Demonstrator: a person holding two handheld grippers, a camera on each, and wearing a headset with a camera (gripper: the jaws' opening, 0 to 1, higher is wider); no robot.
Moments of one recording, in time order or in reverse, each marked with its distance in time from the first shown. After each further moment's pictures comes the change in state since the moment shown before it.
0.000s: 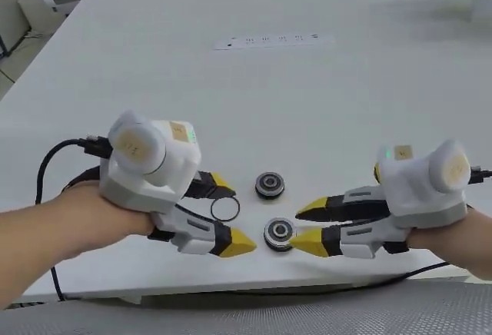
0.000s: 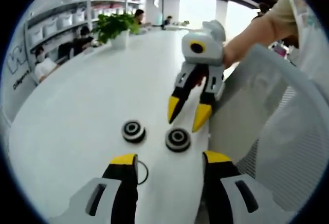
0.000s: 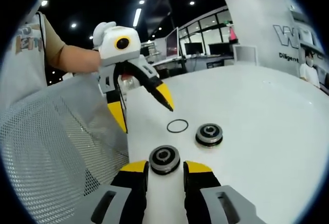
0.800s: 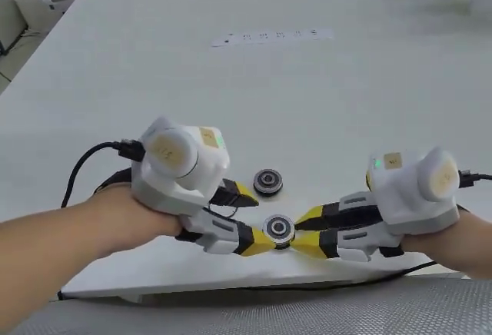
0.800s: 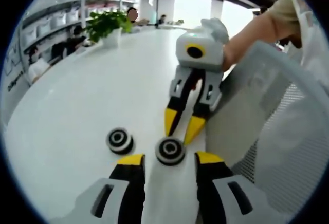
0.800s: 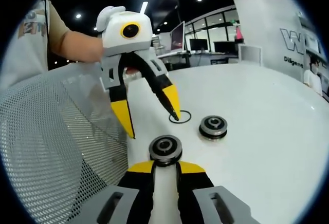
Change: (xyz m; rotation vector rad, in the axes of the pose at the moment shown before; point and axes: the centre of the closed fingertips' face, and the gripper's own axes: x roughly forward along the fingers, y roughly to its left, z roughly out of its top) left arm 0.028 -0.013 0.009 0.011 0.003 -0.051; right arm 0.005 0.001 -0.015 -0.055 0.046 0.001
